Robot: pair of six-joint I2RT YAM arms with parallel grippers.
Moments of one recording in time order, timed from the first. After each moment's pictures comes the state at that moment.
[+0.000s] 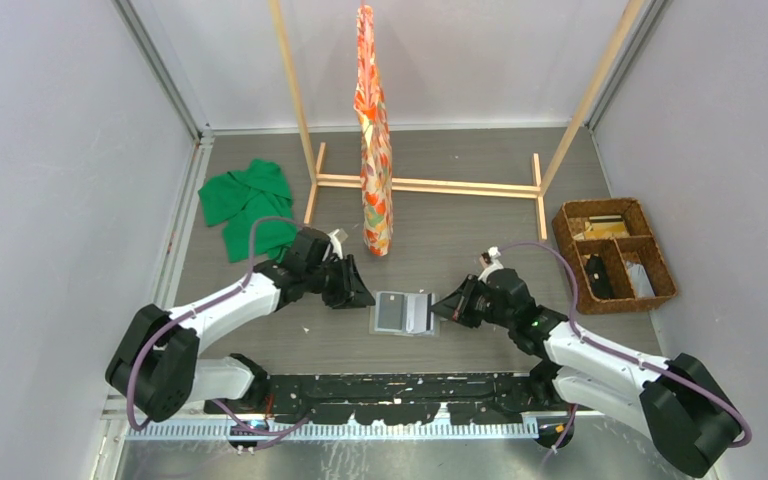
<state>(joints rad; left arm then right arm) -0.57 1.26 0.62 -0.22 0.46 -0.82 0.63 0.92 0.19 0.18 -0.23 1.07</state>
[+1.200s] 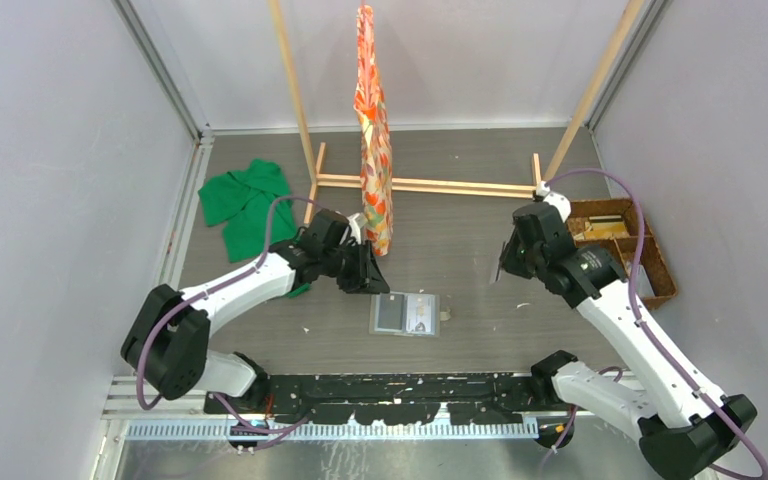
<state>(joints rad) -0.63 1.37 0.81 -0.29 0.44 -0.76 0.48 0.91 0.96 -0.89 0.26 0.71</state>
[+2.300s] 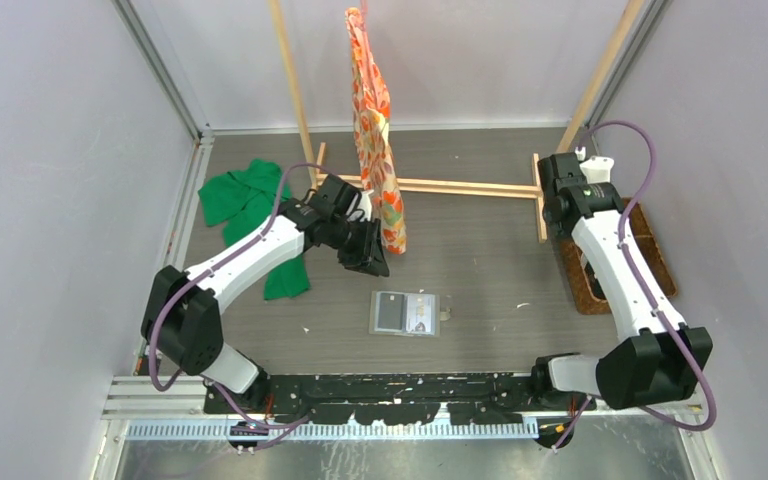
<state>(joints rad) -0.61 1.51 1.19 -0.68 0.48 -0.53 0.14 1.27 1.24 -1.09 0.76 0.39</state>
